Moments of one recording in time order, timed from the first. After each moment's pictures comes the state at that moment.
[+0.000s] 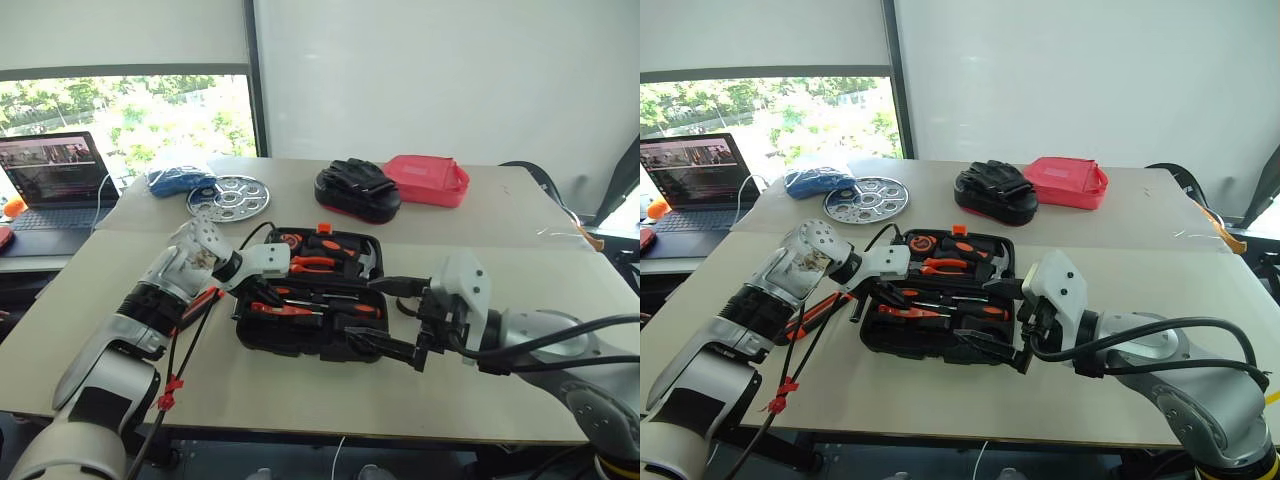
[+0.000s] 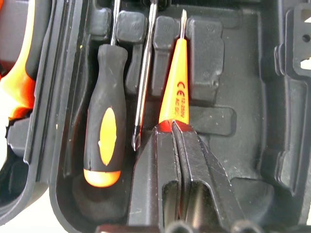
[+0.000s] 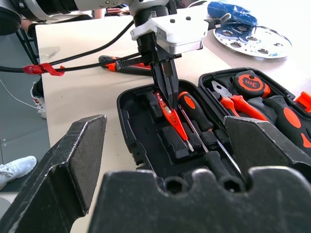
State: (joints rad) left arm -1.01 0.64 -0.45 0.47 0.12 0.31 -1.47; right arm -0.35 -0.77 -0.07 -0.80 0.84 0.89 0.54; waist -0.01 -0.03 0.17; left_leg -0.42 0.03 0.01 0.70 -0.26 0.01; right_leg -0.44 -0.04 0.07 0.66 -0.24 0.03
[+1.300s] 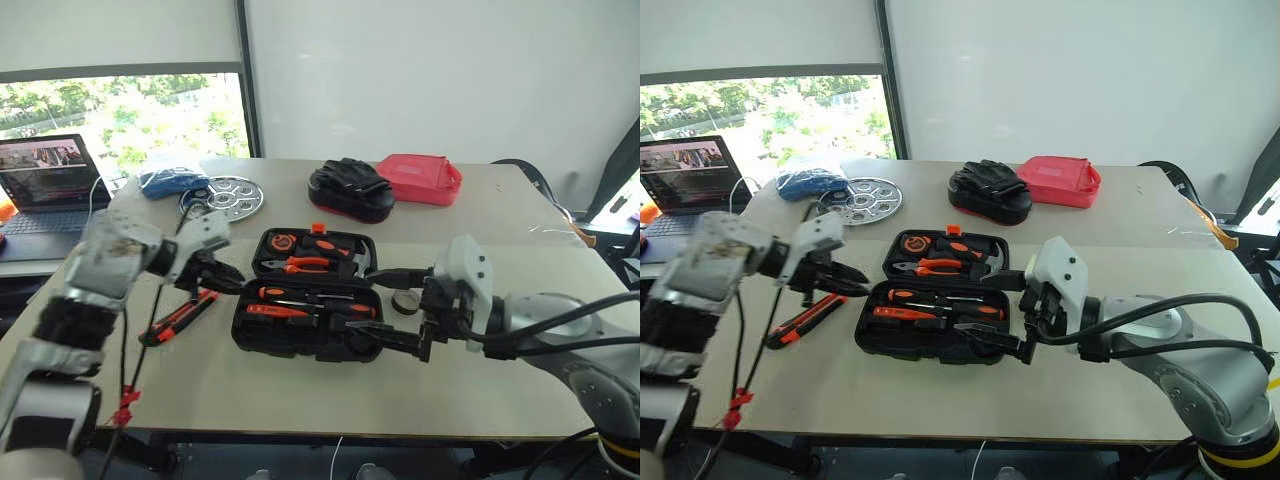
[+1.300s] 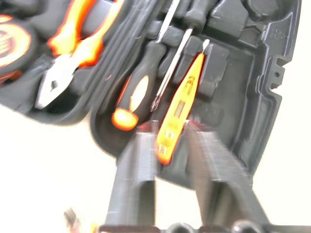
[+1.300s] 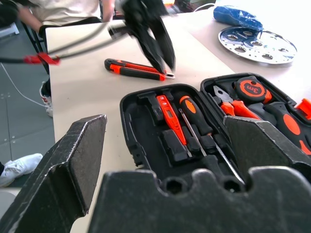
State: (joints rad) left arm -0.80 0.91 -0.16 0.12 -0.08 0.71 -1.46; right arm -0.42 -0.82 -0.06 -0.71 0.86 0.87 0.64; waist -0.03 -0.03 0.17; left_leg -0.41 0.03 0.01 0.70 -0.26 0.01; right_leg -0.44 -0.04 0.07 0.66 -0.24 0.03
